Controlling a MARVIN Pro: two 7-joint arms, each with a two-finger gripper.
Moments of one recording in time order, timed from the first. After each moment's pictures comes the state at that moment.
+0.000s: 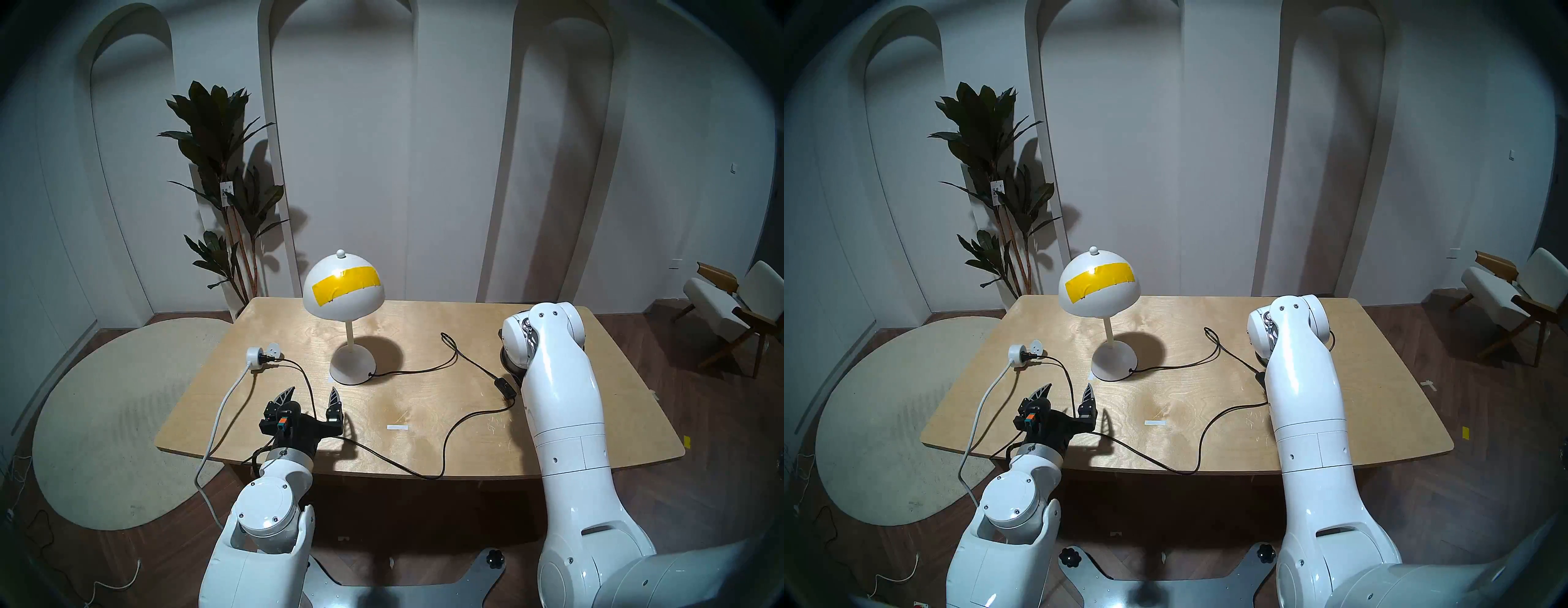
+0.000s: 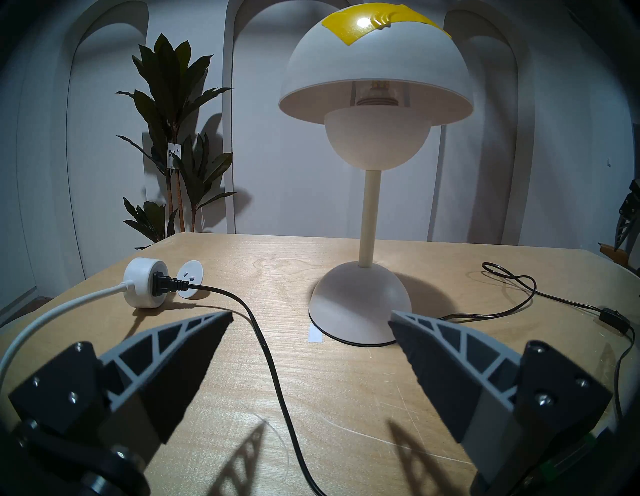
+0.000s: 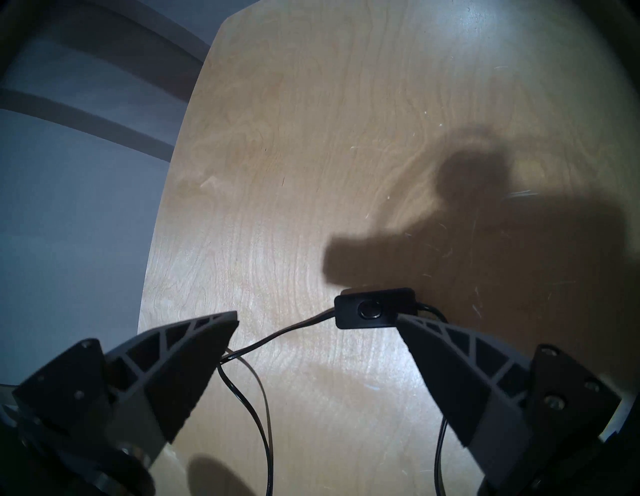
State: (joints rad) left arm 1.91 -1.58 -1.53 -1.79 -0.01 -0.02 0.02; right arm -1.19 -1.57 1.58 -1.57 1.31 0.14 -1.35
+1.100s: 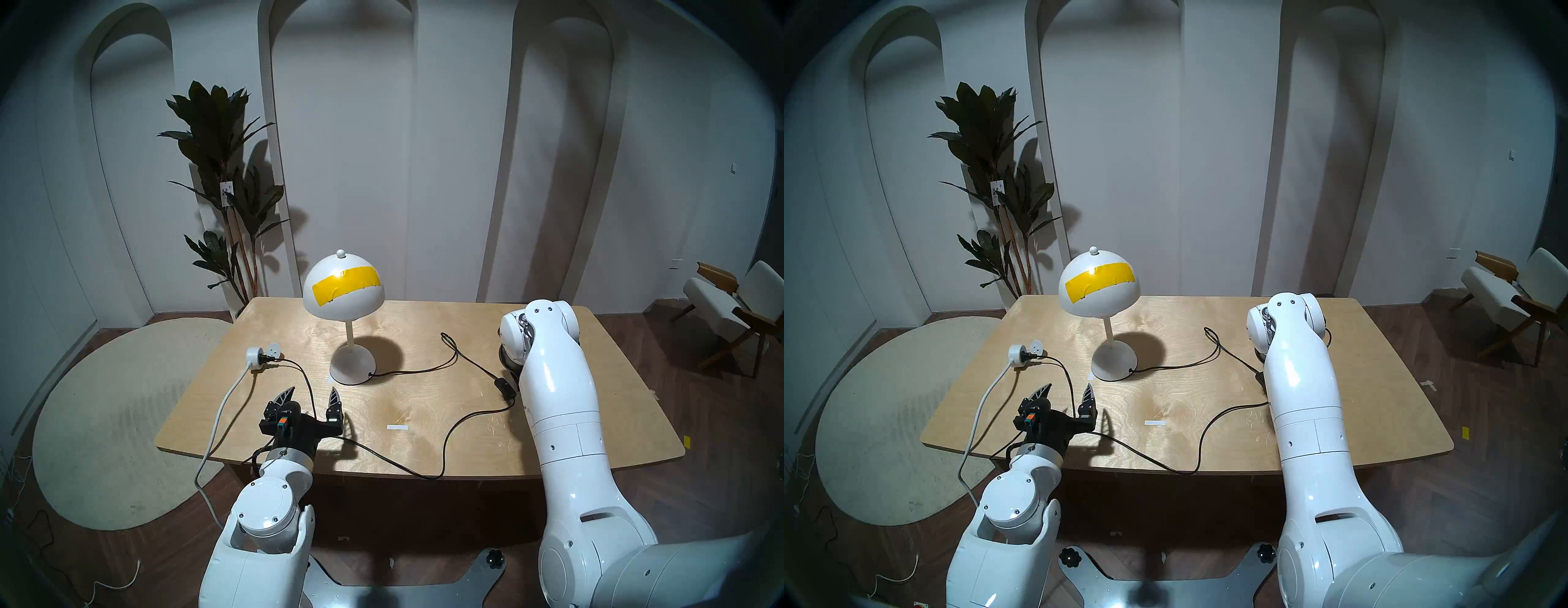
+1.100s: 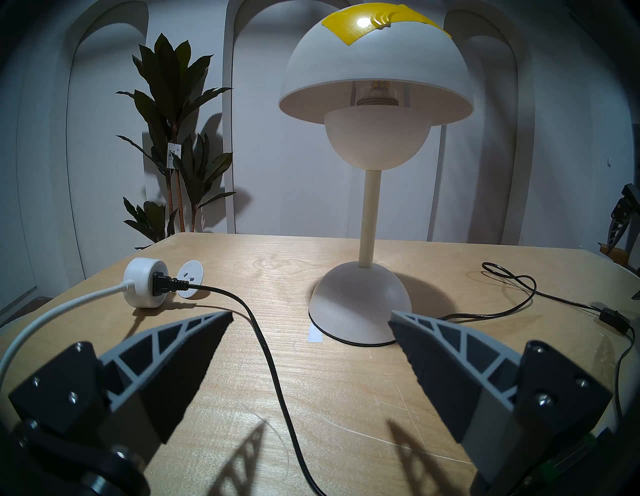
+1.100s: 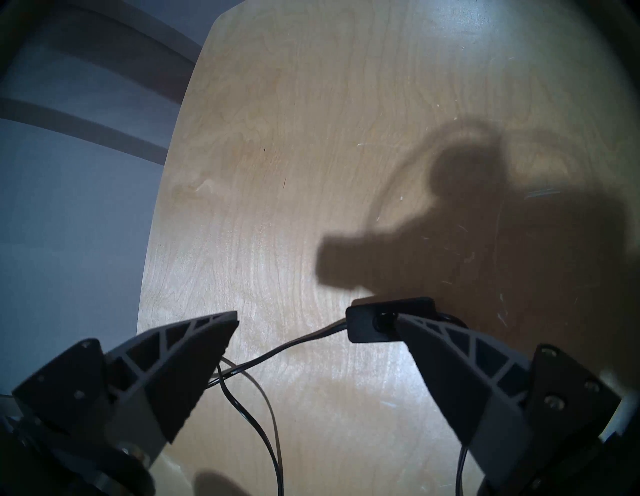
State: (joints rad) left arm 1.91 -1.58 -1.53 -1.79 -0.01 -0.02 0.02; right arm -1.14 -1.56 1.59 -1.48 1.32 0.12 -1.32
